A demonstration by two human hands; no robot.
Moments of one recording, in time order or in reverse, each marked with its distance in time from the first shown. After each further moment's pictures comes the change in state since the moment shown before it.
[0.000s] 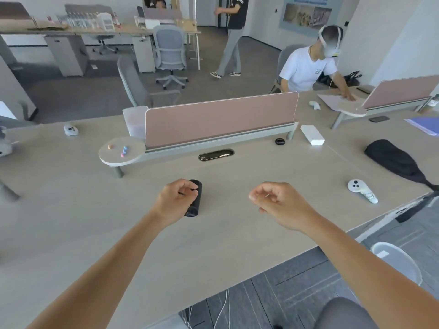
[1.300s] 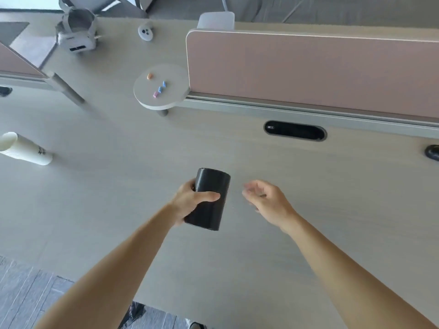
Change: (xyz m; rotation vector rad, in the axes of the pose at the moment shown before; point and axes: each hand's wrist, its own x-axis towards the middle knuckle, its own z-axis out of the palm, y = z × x) left_hand 0.159 -0.102 0.088 -0.480 0.156 -0.805; right_hand 0.317 0.160 0.102 0.222 -0.667 0.164
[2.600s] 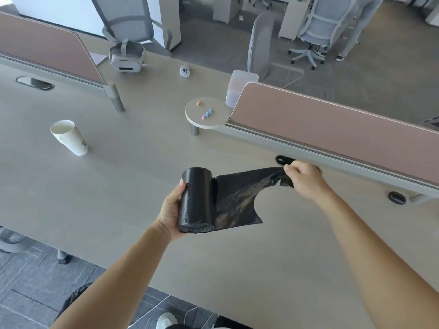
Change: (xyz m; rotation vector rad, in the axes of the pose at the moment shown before) left_hand -0.103 -0.064 -0.107 -0.937 -0.347 0.148; right_hand -0.067 -0.131 0.018 -0.577 0.349 -0.175
